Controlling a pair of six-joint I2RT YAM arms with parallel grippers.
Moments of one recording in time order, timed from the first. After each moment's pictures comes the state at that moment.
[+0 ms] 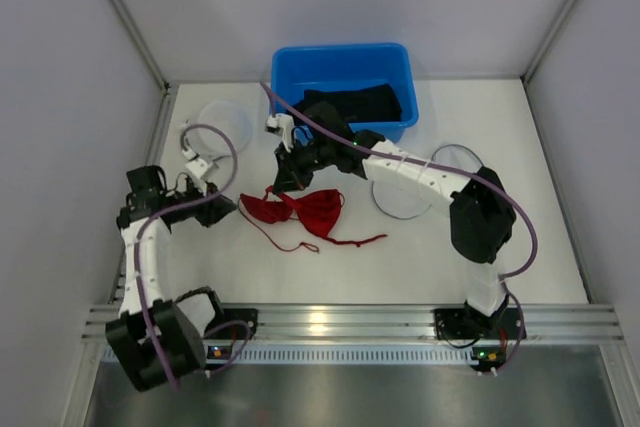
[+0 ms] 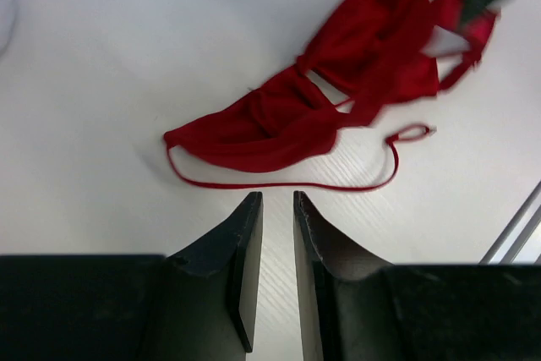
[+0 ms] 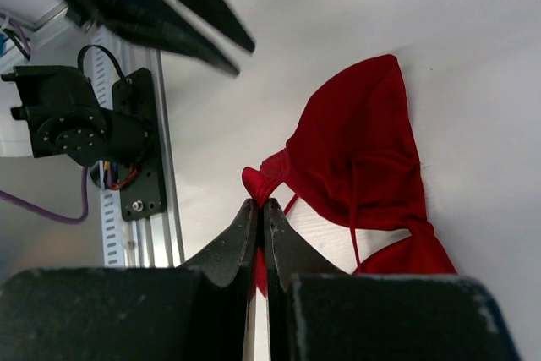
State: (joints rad) left arm 0.44 1.07 0.76 -0.72 1.04 0.67; right arm 0.87 1.93 1.65 -0.33 -0.65 0.09
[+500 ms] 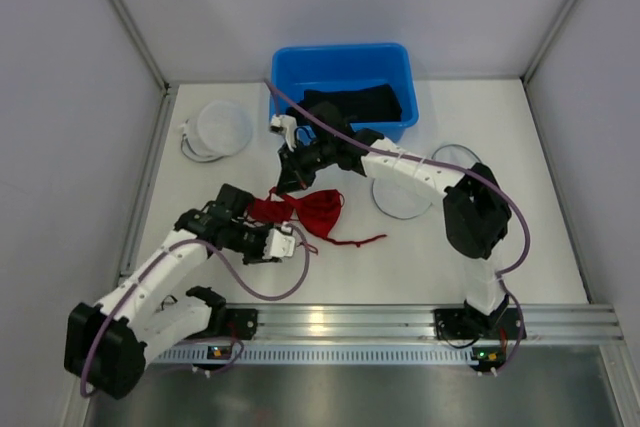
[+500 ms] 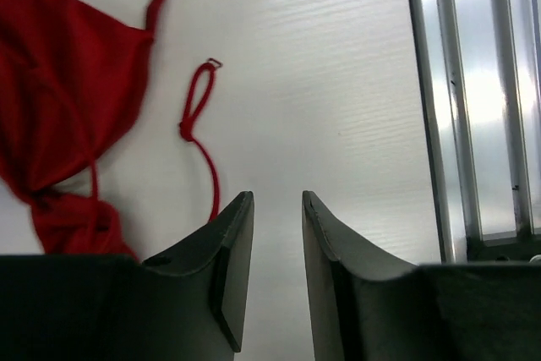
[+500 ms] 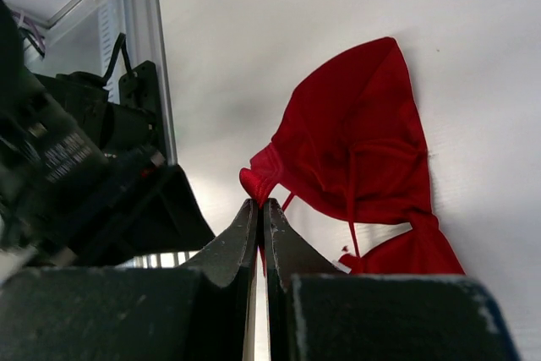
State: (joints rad) left arm -0.39 0.92 0.62 -0.83 0.74 1.20; right arm 0.83 1.96 1.64 -0.33 -0.72 0.11
